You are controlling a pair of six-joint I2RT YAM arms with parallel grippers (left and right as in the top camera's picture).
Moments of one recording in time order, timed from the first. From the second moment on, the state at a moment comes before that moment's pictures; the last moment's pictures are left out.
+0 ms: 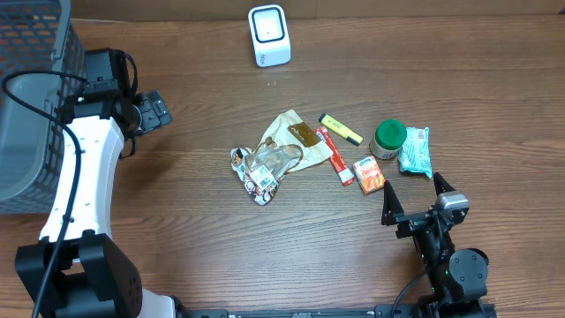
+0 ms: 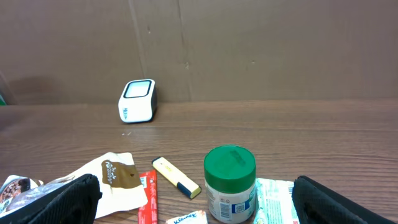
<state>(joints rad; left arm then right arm) 0.13 1.67 1.40 -0.86 -0.14 -0.33 0.16 0.01 0.02 -0.03 -0.03 0.10</state>
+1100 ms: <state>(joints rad) -0.14 1.33 1.40 -0.86 -0.14 -0.33 0.16 0.01 0.02 -0.03 -0.02 0.10</state>
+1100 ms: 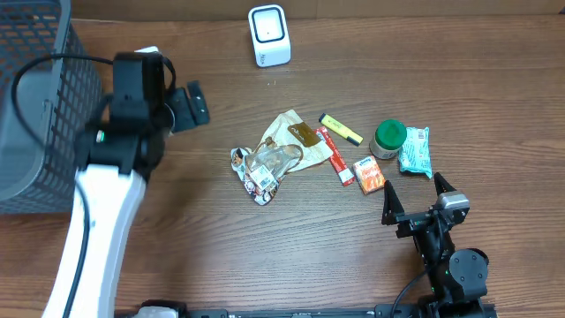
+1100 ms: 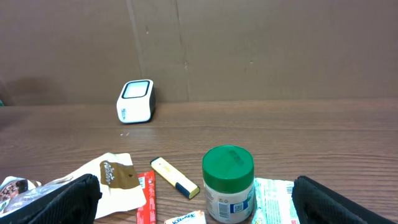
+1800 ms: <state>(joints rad) -0.19 1.11 1.35 -0.87 -0.14 -0.33 0.16 0.01 0.02 -0.03 -0.02 0.10</state>
